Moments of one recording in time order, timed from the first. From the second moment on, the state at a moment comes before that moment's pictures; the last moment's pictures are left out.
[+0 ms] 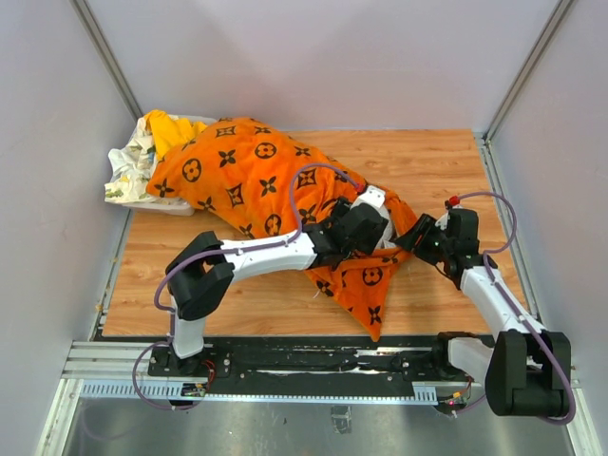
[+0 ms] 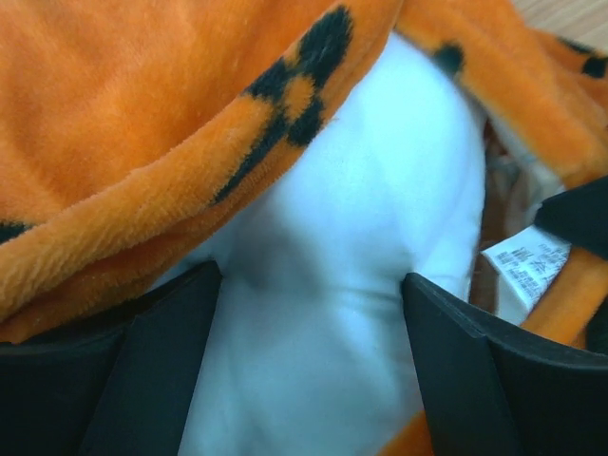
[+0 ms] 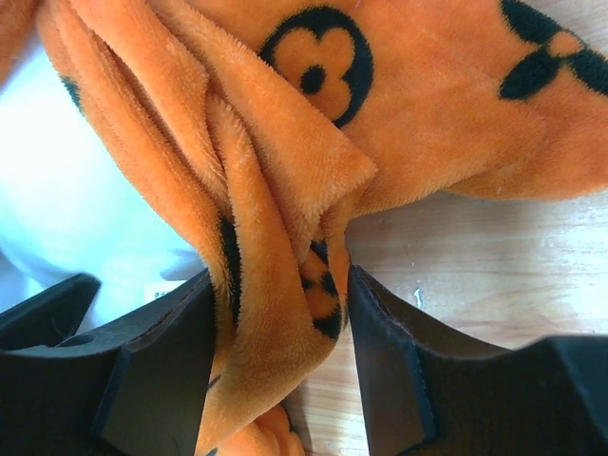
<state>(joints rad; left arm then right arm) -1.05 1.90 1.43 -0.17 -0.53 -0.29 0.00 1.09 0.53 -0.16 -0.31 0.53</state>
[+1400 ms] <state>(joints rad) -0.81 1.54 1.16 -0.07 -0.28 -0.15 0.51 0.83 0.60 -0.11 -0.19 0.34</state>
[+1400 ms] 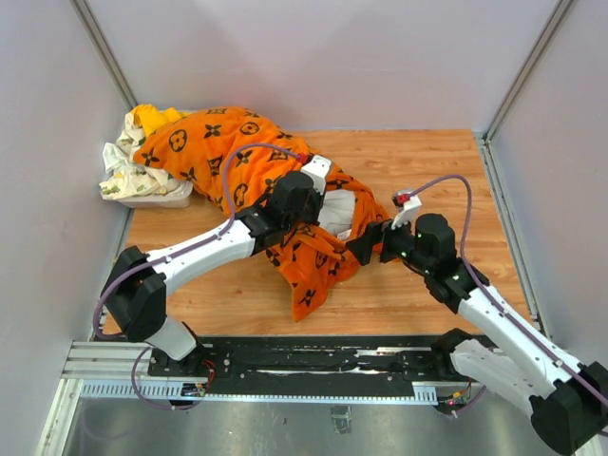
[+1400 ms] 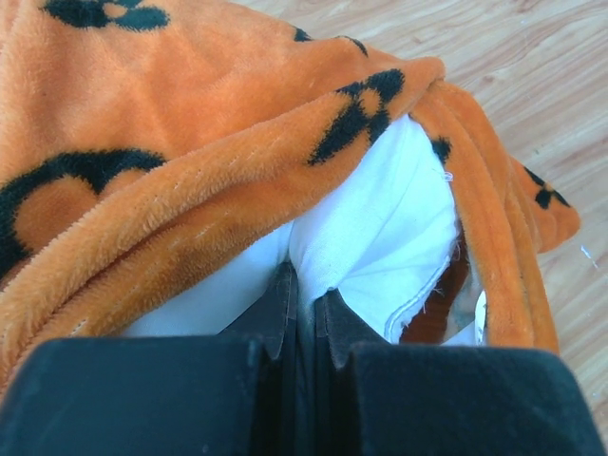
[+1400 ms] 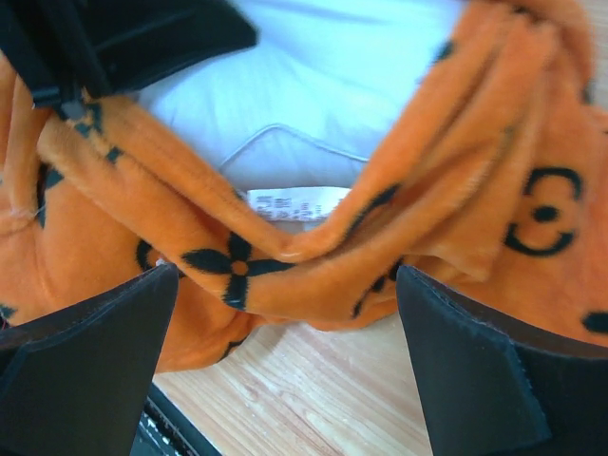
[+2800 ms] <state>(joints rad) -0.77 1.59 1.45 -0.46 -0.41 -0.10 1.26 1.39 0.60 0.21 0.05 0.14</state>
